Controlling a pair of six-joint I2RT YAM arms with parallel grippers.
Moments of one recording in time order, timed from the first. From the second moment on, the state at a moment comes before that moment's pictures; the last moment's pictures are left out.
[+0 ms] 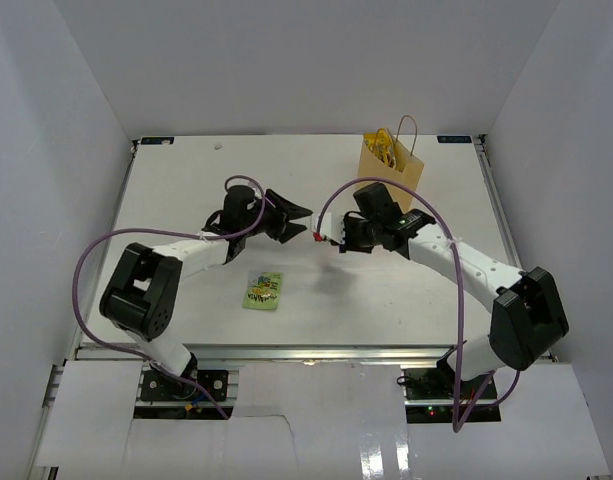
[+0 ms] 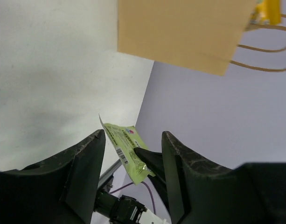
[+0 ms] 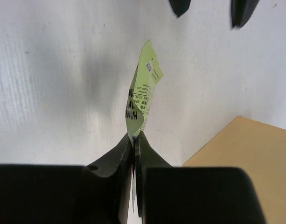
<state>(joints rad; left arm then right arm) -0.44 1.68 0.89 0.34 0.44 -1.41 0.66 1.47 1.09 -0.48 -0.25 -0.96</state>
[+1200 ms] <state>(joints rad) -0.36 0.65 0.62 -0.18 0.13 -0.70 -0.01 1.77 1.92 -0.67 -0.79 -0.31</state>
